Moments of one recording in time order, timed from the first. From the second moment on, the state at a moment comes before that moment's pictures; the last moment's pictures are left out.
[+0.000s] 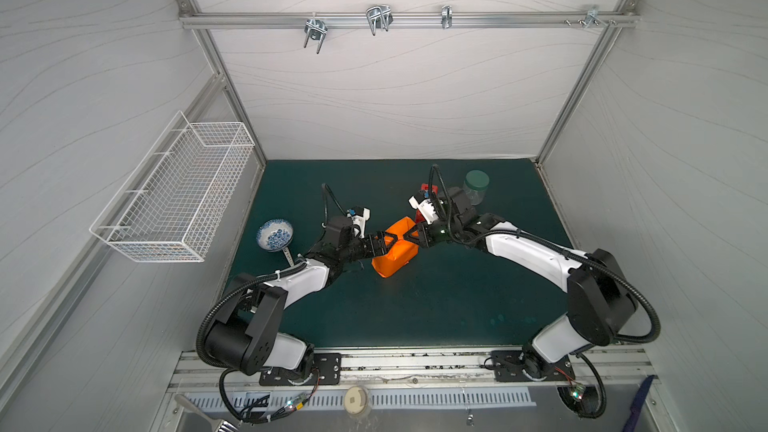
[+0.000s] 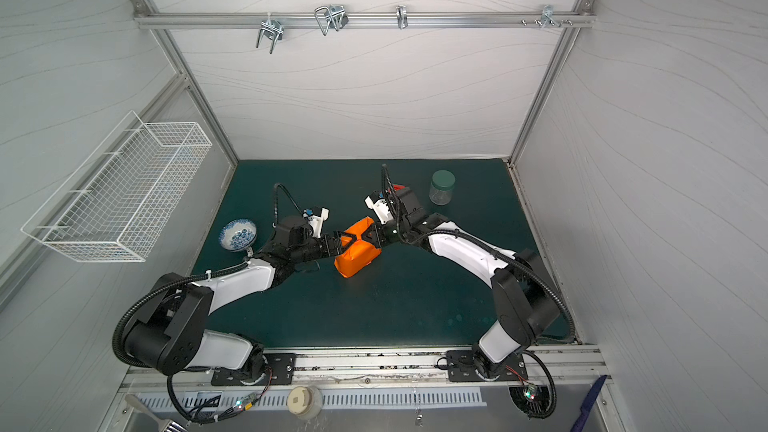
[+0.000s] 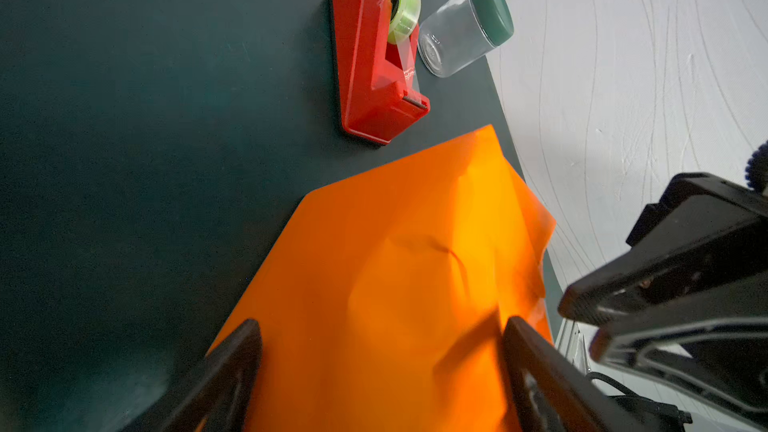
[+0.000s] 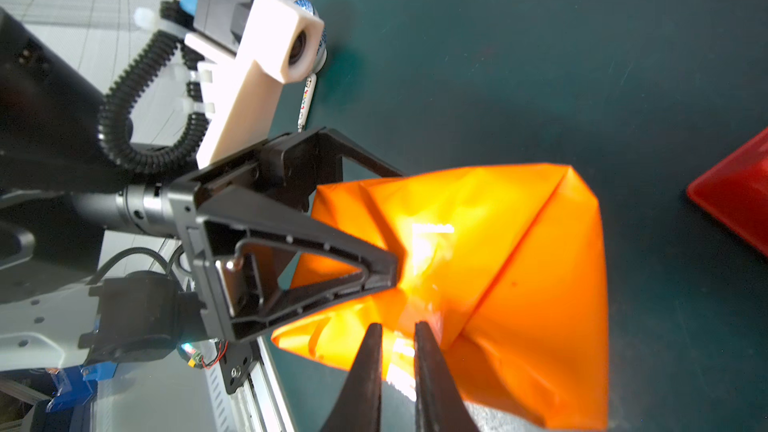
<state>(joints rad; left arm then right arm) -0.36 1.42 0.56 0.29 0.50 -0.63 0.69 1.56 1.08 -0.26 -0.54 0.30</state>
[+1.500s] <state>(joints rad) -0.29 1.04 0.67 -0.07 0.32 -0.63 0.75 1.70 1.17 -0.14 -0.42 0.38</state>
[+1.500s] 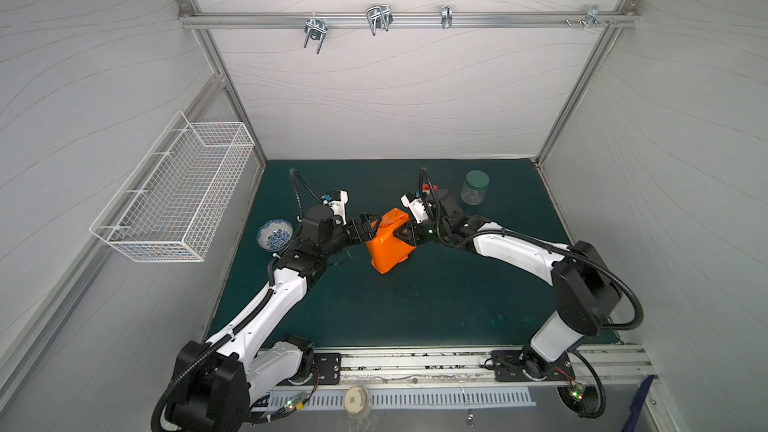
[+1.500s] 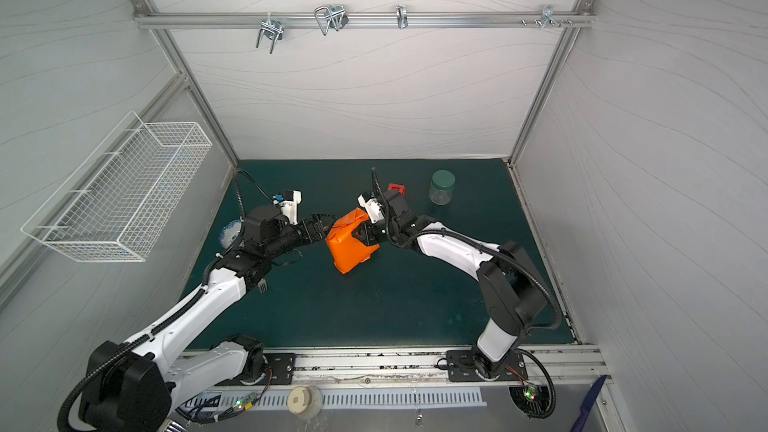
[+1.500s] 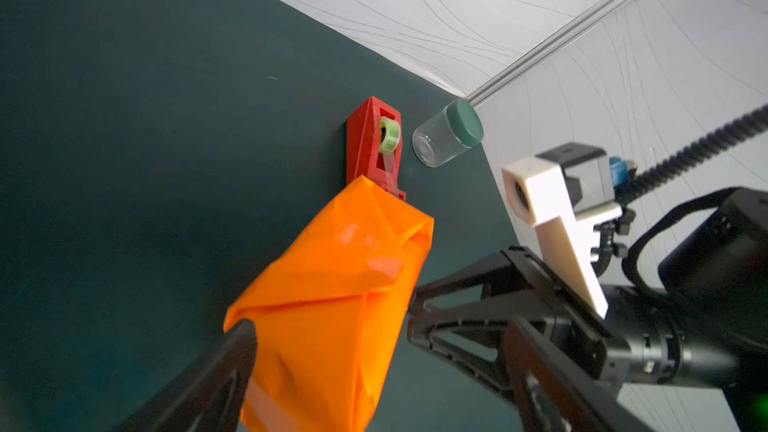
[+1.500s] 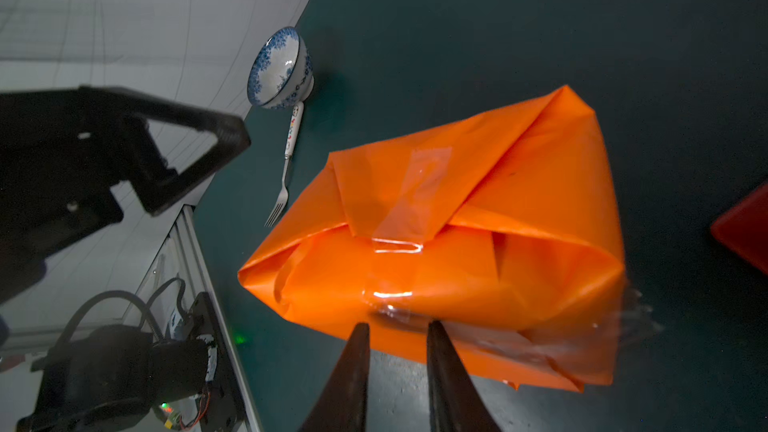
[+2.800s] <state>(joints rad) -0.23 1.59 0.84 -0.07 0.42 -0.71 0.65 1.87 1.13 -0.06 -0.65 0.52</state>
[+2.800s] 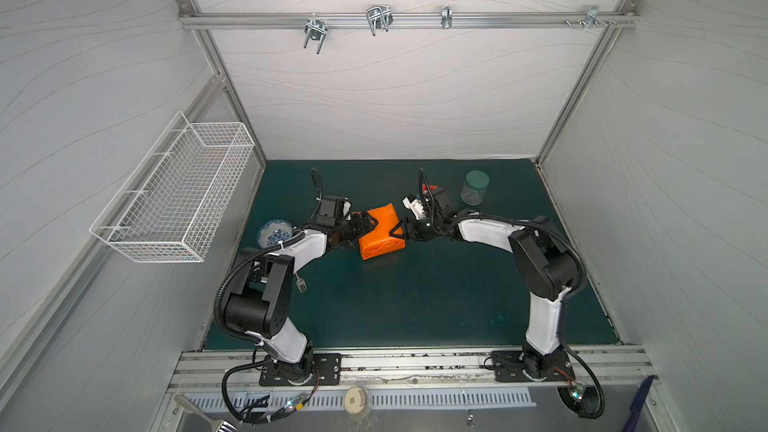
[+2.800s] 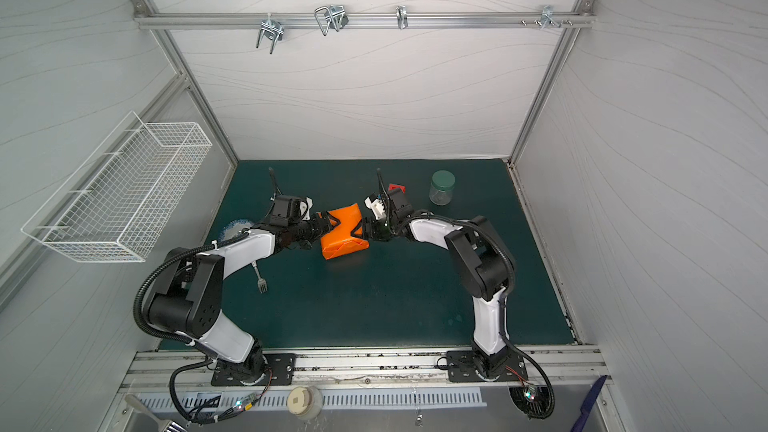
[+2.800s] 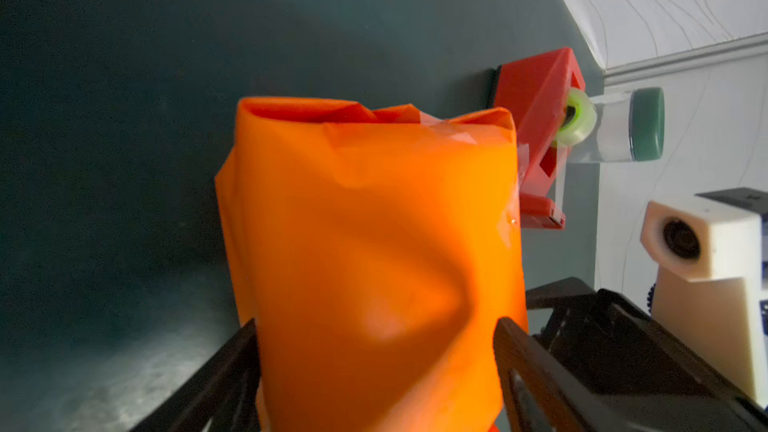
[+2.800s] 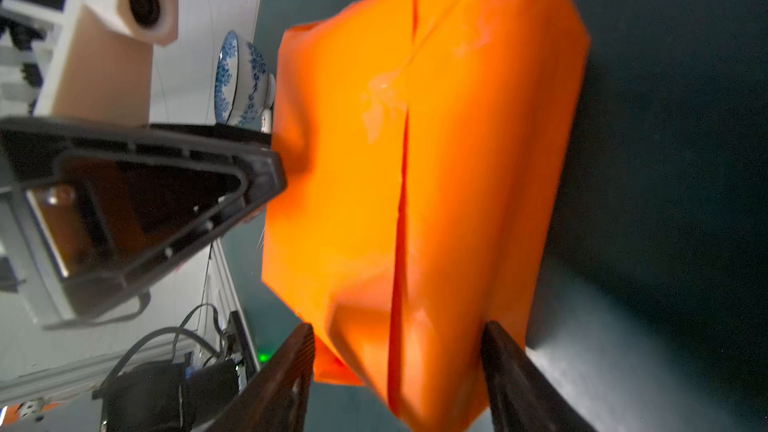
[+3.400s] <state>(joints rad) -0.14 1.02 0.66 -0.10 -0.01 -0.56 0.45 1.19 0.86 -0.25 0.05 0.32</state>
